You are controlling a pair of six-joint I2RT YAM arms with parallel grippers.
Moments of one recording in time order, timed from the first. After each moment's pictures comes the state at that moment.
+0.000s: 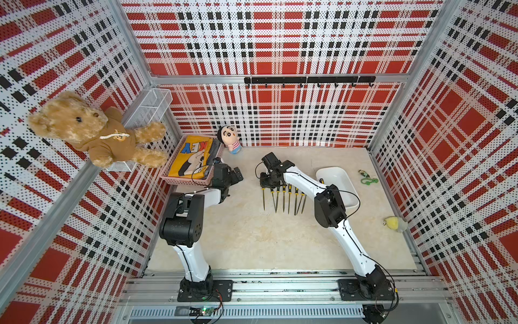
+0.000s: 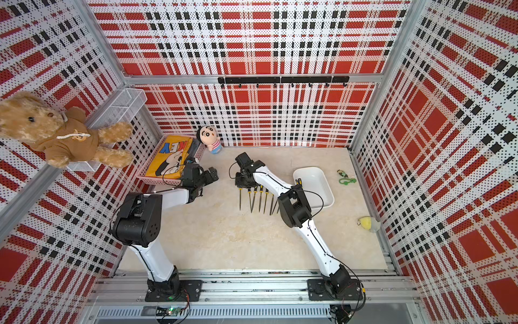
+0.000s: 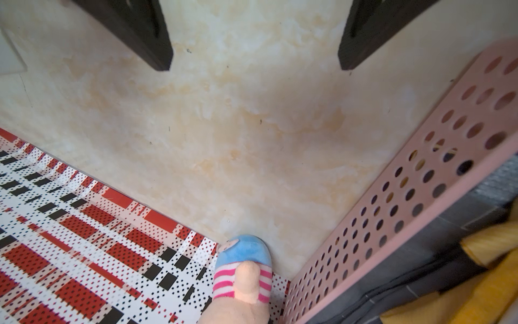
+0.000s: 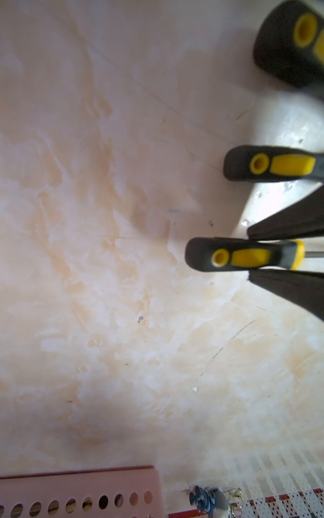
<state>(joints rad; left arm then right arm) -0.11 1.84 0.98 0.31 -0.06 -0.47 0.66 2.60 2.38 -0.82 -0.17 0.64</state>
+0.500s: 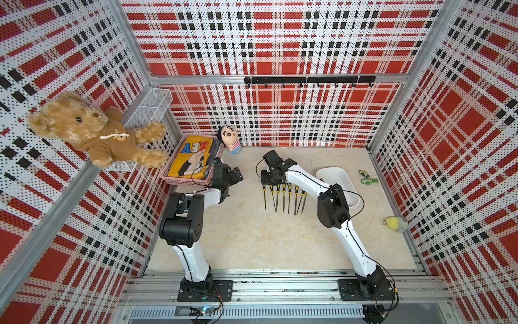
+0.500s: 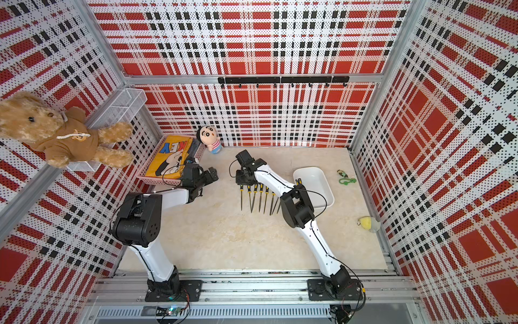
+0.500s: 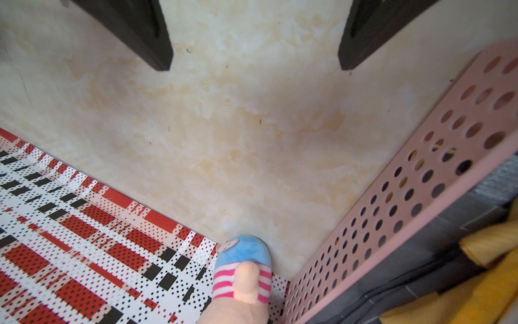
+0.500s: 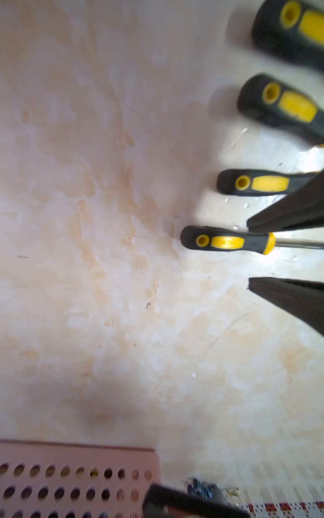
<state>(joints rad) -0.10 1.84 0.98 0.31 -0.05 -0.47 0.64 2.49 2.30 -0.78 -0.11 0.58</state>
